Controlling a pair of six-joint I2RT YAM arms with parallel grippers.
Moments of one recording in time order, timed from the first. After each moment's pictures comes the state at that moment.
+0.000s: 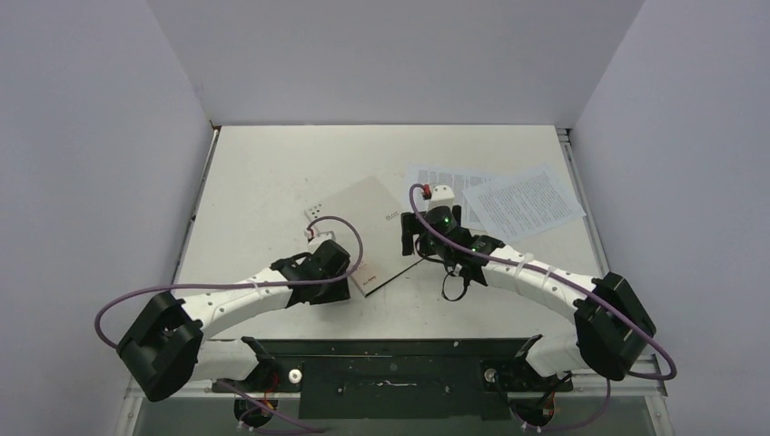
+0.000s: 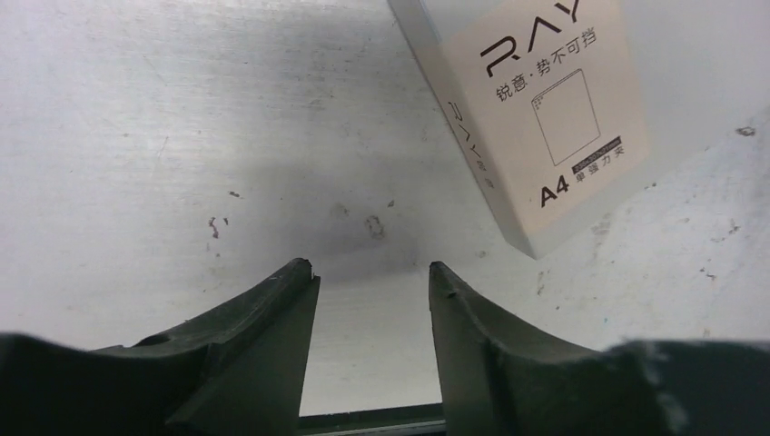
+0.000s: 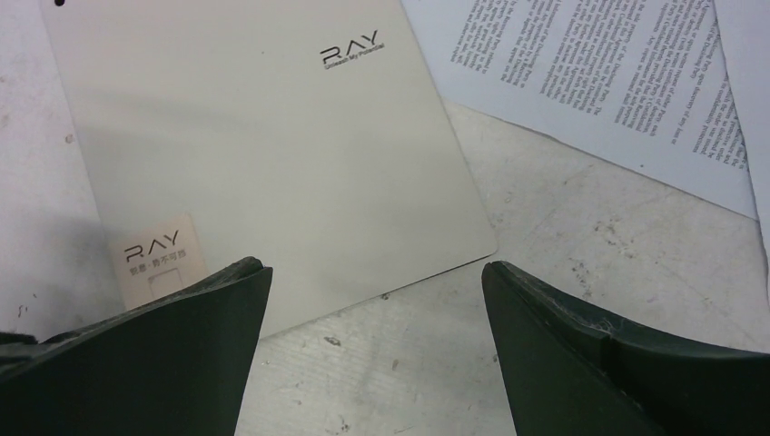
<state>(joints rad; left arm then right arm) -0.79 1.28 0.63 -0.48 -0.22 -0.88 0.78 1.36 0.82 -0.13 0.31 0.41</state>
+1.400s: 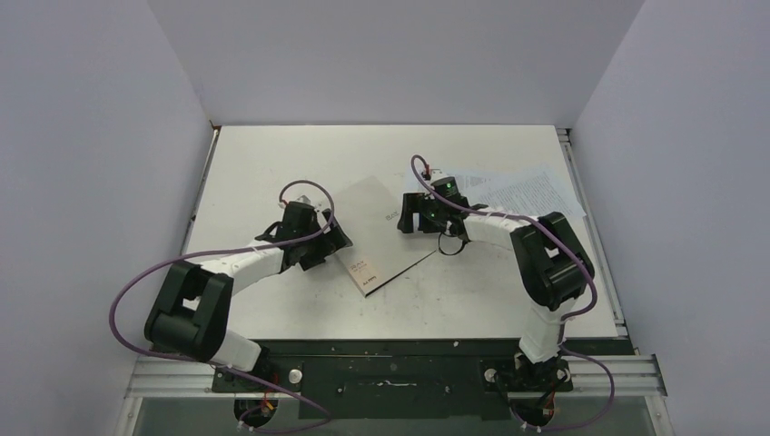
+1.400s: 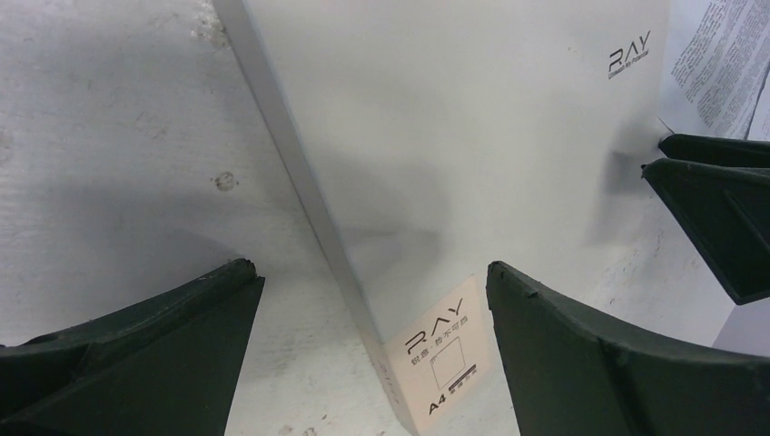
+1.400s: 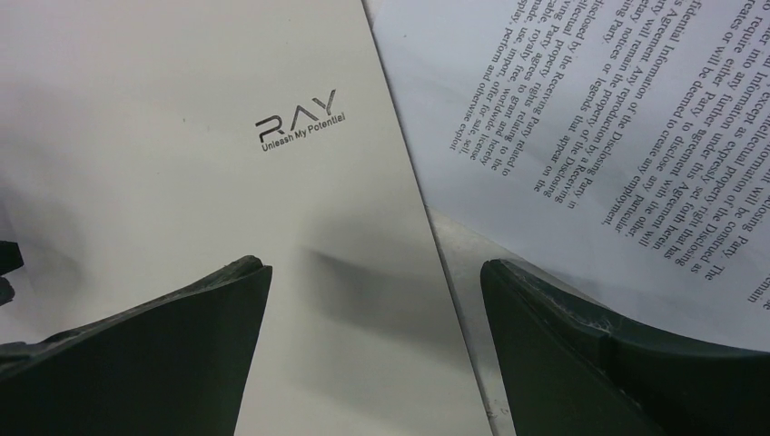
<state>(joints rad) -0.37 1.46 0.68 -0.09 0.08 -0.86 0.48 1.84 1.05 0.01 -0.15 0.37</state>
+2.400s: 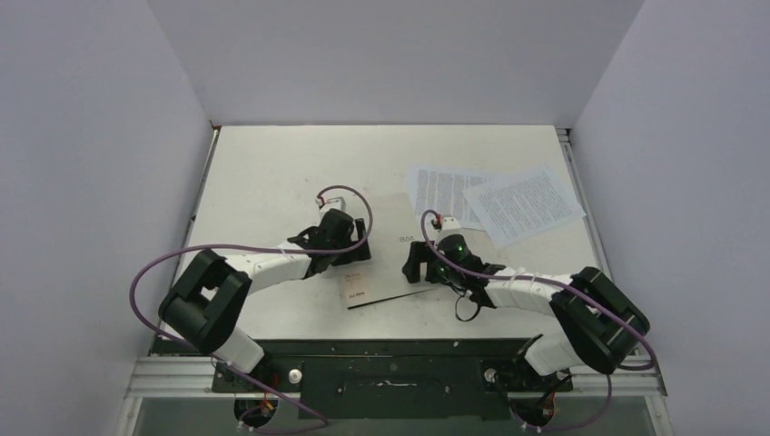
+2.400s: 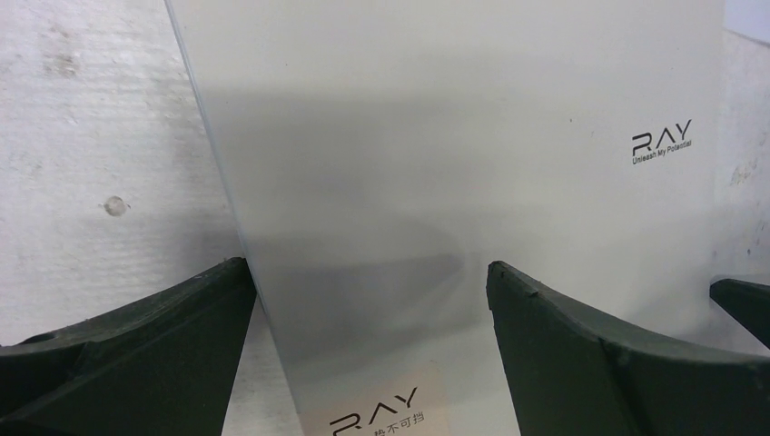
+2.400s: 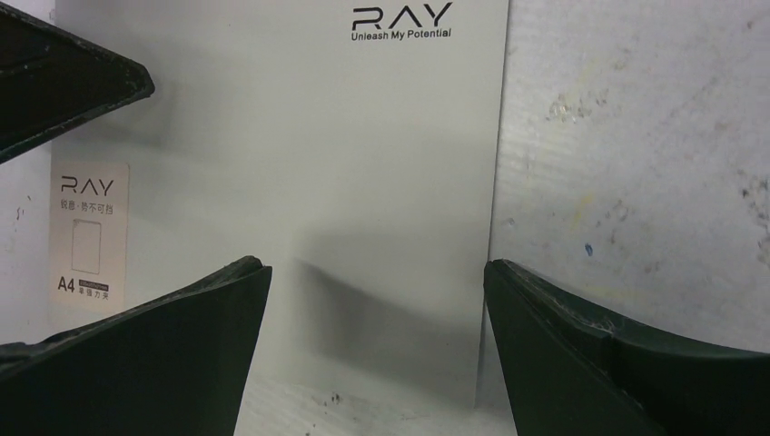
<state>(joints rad) -0.61 1.56 0.76 -0.07 -0.18 -0.72 0.69 1.46 0.52 0.25 0.01 0.50</state>
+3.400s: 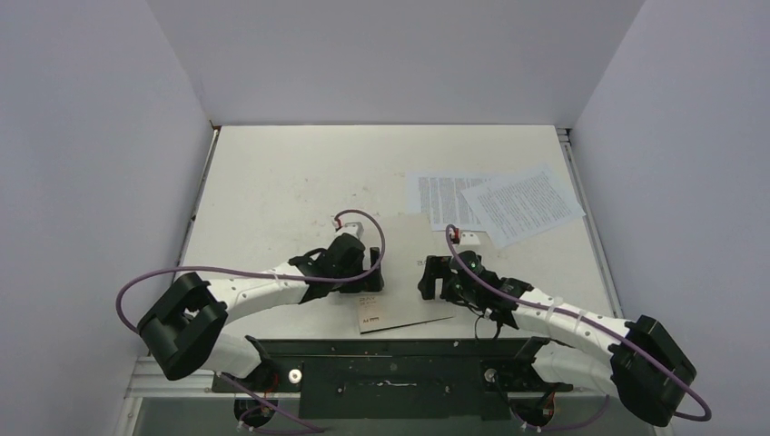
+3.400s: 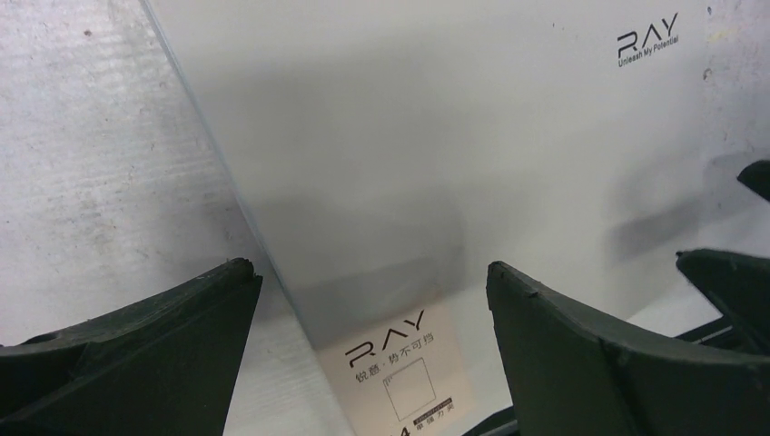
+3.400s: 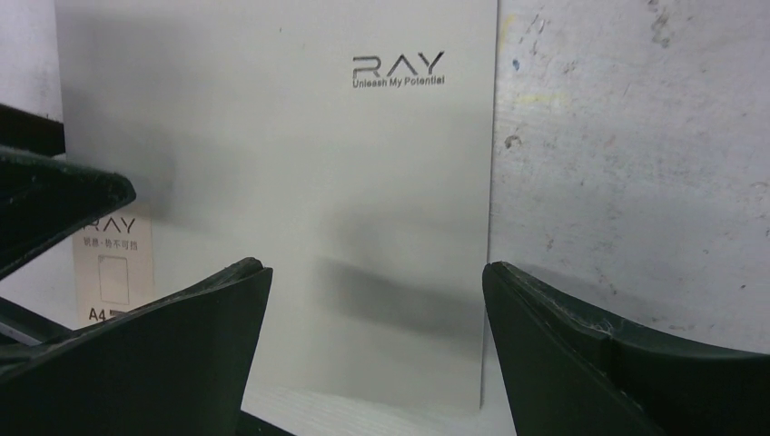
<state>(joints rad) -0.83 1.40 0.67 -0.18 -0.14 -0.76 0.80 1.05 0.41 -0.13 0.16 0.66</state>
